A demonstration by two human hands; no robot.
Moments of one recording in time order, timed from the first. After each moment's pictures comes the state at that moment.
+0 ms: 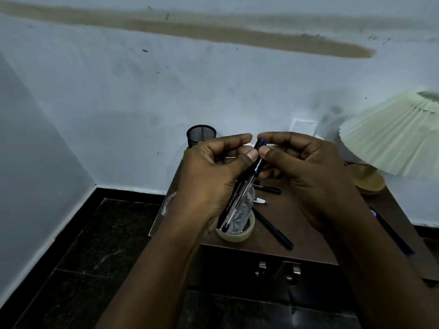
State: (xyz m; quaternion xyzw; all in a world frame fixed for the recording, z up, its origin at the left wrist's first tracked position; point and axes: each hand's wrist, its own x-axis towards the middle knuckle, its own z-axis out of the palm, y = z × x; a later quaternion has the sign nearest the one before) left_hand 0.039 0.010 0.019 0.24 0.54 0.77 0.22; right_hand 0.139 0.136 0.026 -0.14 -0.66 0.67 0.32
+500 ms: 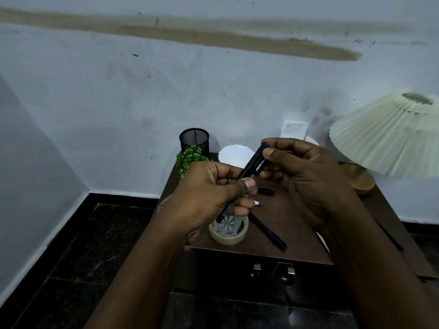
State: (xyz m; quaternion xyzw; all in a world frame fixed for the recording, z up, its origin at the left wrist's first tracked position) left_hand 0.033 0.001 0.012 0.27 0.62 0.63 0.37; right_hand 0.141 0.149 0.020 -0.22 -0.57 0.73 0.31
